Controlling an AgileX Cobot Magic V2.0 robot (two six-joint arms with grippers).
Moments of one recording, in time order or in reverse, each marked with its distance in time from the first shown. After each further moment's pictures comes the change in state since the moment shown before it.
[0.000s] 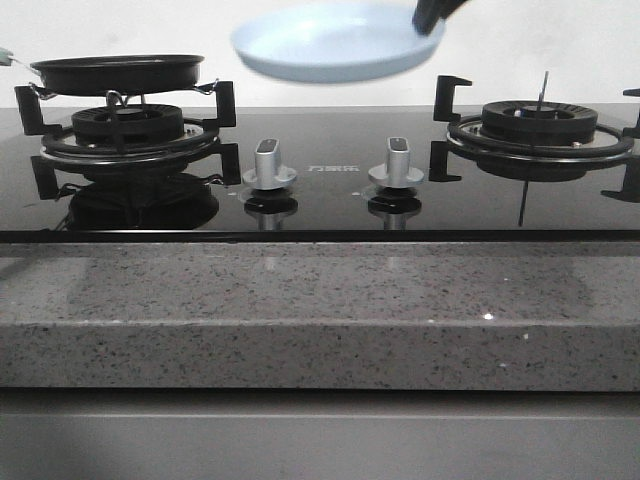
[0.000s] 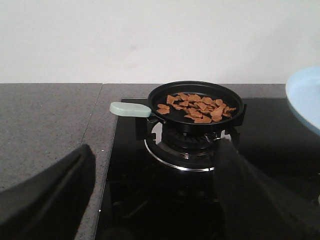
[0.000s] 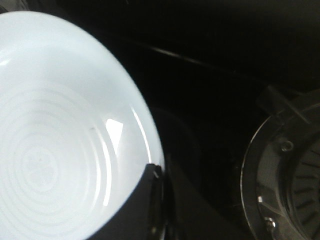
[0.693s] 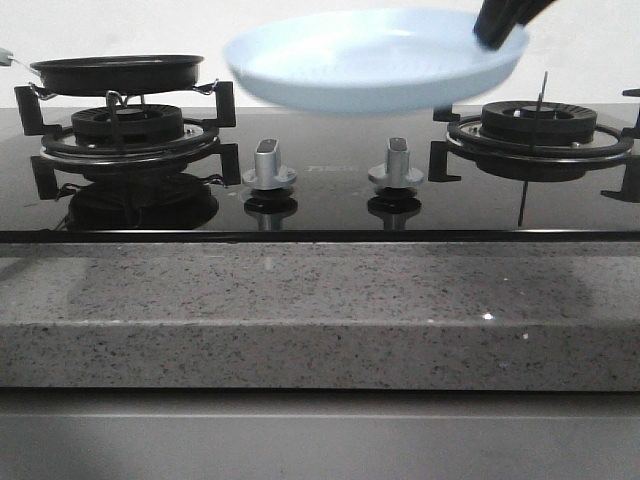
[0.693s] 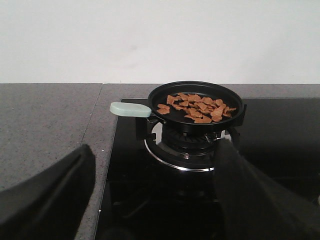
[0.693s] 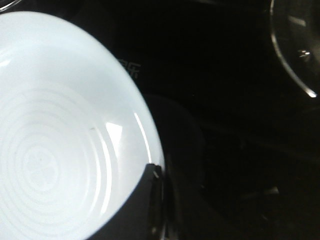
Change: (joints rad) left arm 0.000 0.000 0.000 0.000 0.000 0.000; right arm 0.069 -0.537 0.869 0.006 -0.307 0.032
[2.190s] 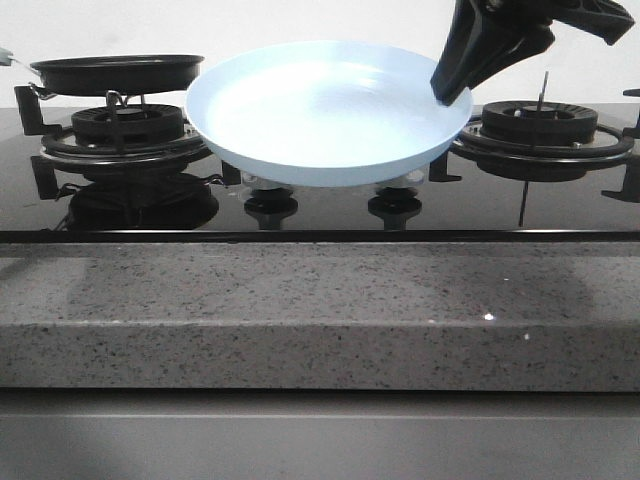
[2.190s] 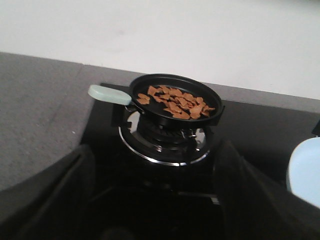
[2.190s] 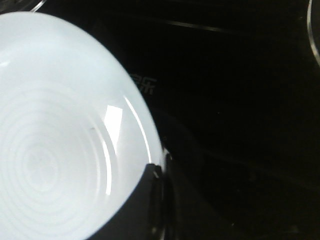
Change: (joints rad) left arm 0.000 0.038 -0.017 -0.186 0.038 0.000; right arm 0.063 -0.020 0.170 0.025 -0.263 0.000
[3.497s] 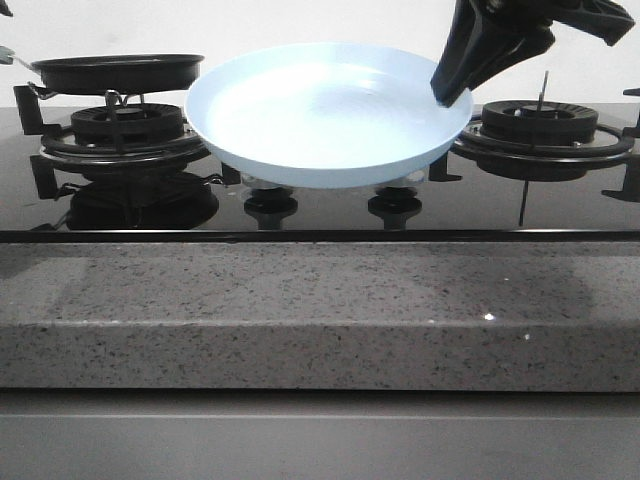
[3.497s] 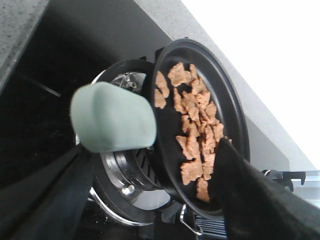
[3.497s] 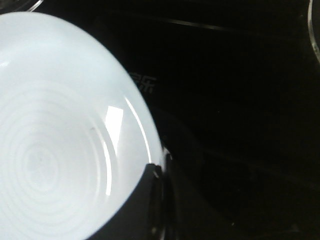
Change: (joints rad) left arm 0.355 1.103 -0.729 -0.834 0.536 0.326; right arm 0.000 0.000 0.000 0.000 0.003 0.000
